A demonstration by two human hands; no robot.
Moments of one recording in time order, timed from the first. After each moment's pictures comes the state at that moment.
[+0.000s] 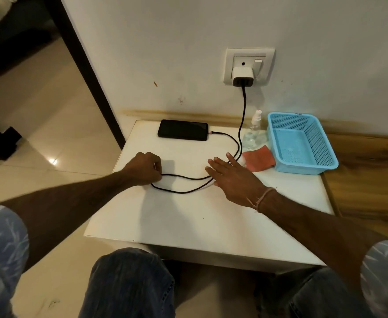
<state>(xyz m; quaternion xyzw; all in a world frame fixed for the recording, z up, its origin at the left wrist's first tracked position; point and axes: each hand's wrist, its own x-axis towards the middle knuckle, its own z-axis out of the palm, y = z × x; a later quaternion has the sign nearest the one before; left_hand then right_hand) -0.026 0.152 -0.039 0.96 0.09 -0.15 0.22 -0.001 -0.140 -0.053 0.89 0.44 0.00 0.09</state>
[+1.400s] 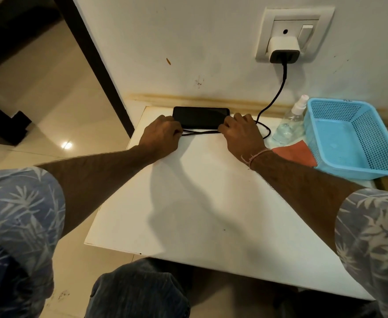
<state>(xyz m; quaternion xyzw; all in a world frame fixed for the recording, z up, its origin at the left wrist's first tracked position) 0.052 0.166 -0.068 0.99 -0.03 0.10 0.13 0.105 -0.067 -0.067 0.92 0.35 0.15 0.04</state>
